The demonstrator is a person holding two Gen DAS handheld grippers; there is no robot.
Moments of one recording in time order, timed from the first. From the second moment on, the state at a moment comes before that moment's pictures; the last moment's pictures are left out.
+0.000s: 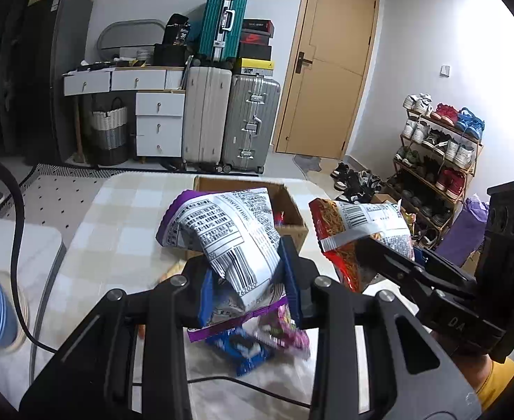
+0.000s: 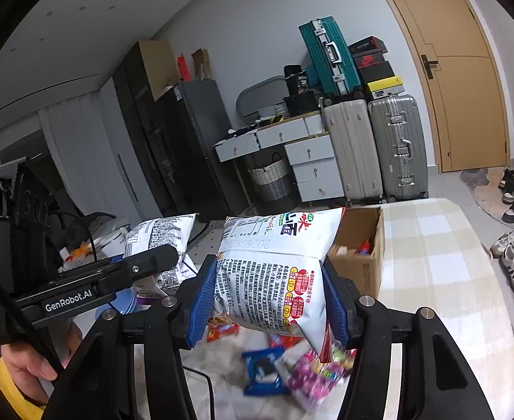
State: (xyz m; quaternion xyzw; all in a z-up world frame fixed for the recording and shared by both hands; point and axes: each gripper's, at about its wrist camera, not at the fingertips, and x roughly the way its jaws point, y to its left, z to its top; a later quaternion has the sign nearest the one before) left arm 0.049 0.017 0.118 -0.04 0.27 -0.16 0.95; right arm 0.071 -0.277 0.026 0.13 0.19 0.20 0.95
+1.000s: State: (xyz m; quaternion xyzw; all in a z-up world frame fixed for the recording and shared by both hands) left arm 0.381 -0.045 0.069 0.01 0.37 -0.15 0.92; right arm 0.287 -0.289 0.011 0.09 0.27 0.14 0.95
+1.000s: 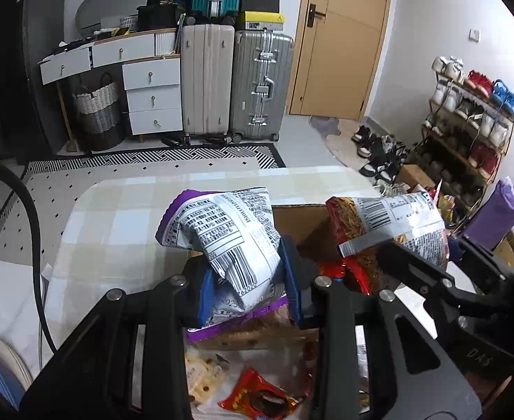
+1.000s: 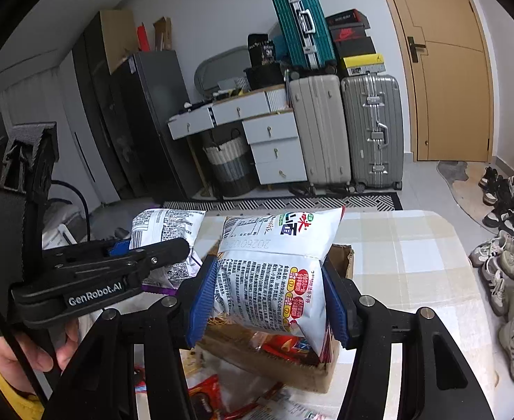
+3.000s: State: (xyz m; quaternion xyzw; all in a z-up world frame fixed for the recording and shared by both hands) left arm 0.399 -0.055 -0.015 0.01 0.40 -0.12 0.91; right arm 0.346 -0.280 -0.037 0.06 0.34 0.11 0.93
